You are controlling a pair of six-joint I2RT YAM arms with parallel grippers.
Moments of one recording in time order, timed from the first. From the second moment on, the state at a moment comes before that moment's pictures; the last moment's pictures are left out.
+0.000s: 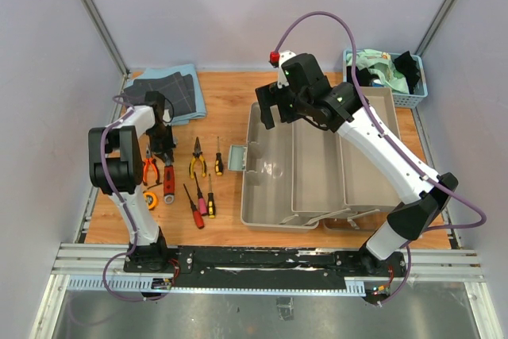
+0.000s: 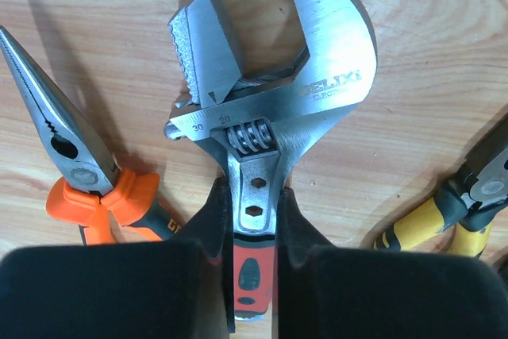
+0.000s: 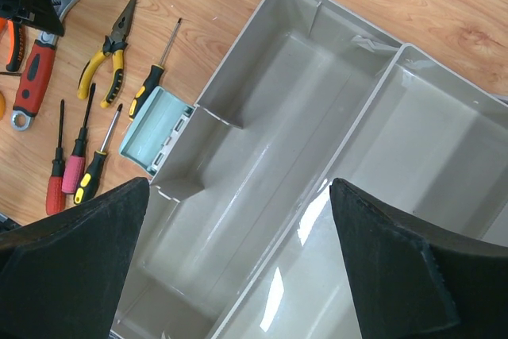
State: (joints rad) left arm 0.08 1.91 1.28 -0.79 -0.03 -0.15; right arm 0.73 1.60 1.84 -0.92 0.11 0.19
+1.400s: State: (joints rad) left arm -0.13 1.79 1.77 -0.90 0.49 -0.26; right arm 0.68 1.45 1.71 -0.92 0.20 0.20
